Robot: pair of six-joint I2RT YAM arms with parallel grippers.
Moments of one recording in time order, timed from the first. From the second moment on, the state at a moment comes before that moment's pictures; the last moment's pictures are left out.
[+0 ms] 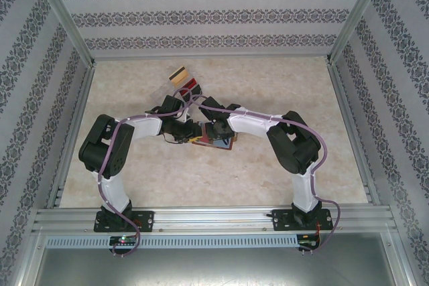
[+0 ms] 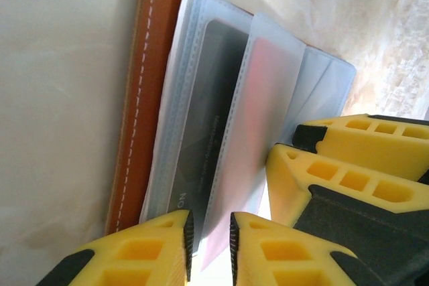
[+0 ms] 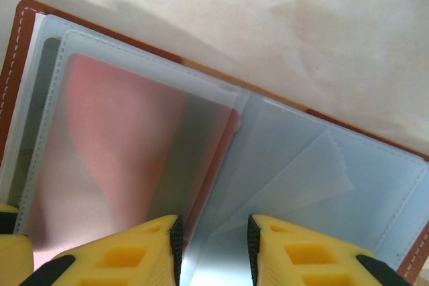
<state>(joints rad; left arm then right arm) -0.37 1.84 0.99 -0.21 0.62 -0.68 0.73 2.01 1.36 -0.61 0.07 0.59</state>
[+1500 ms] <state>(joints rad) -0.48 1.81 1.08 -0.20 0.62 -0.64 0.58 1.53 1.02 -0.37 -0.02 0.67</state>
